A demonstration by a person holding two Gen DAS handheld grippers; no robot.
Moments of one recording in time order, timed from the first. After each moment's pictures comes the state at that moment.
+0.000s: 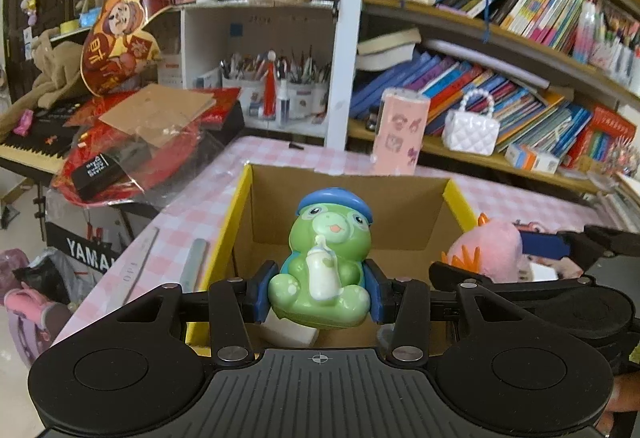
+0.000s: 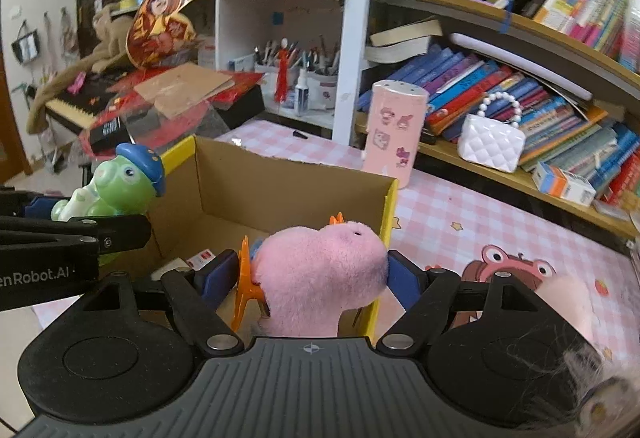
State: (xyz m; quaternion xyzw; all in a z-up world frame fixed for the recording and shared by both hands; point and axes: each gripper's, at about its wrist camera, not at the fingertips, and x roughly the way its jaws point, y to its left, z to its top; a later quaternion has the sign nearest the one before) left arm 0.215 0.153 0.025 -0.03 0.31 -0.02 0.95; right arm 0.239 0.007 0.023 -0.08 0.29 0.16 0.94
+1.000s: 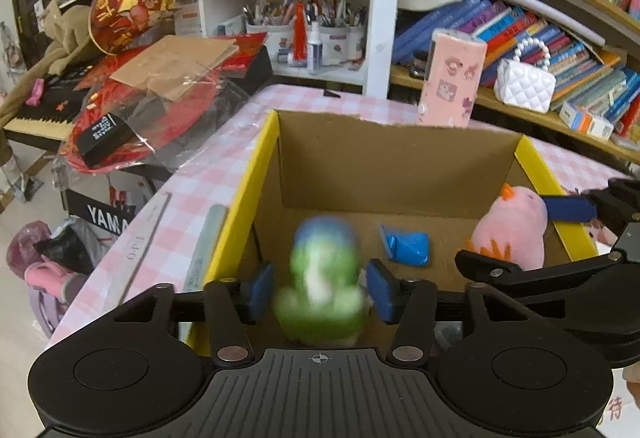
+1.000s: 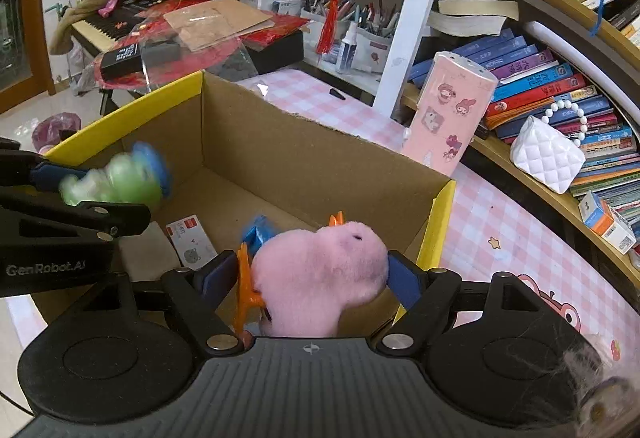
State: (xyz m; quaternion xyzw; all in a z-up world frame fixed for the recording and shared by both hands) left arm 0.266 0.162 -0.009 -0.02 0.37 0.03 0.93; right arm 0.302 0.030 -0.010 -0.17 0.33 0.21 0.90
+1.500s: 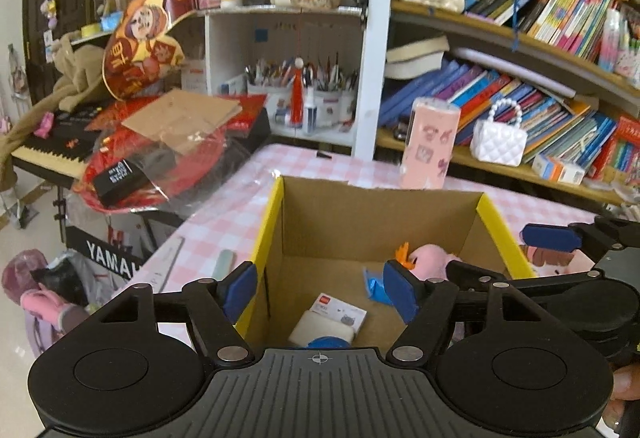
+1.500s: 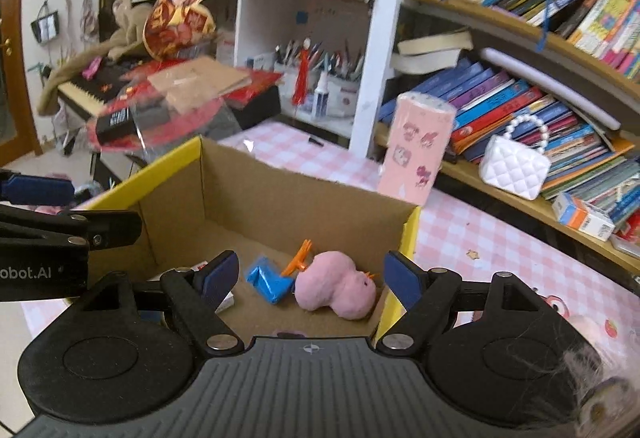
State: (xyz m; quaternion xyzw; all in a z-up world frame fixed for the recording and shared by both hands) left arm 0.218 0.167 0.033 -0.03 0.29 0.01 0.96; right arm 0.261 0.017 0.023 -0.11 0.27 0.18 0.94
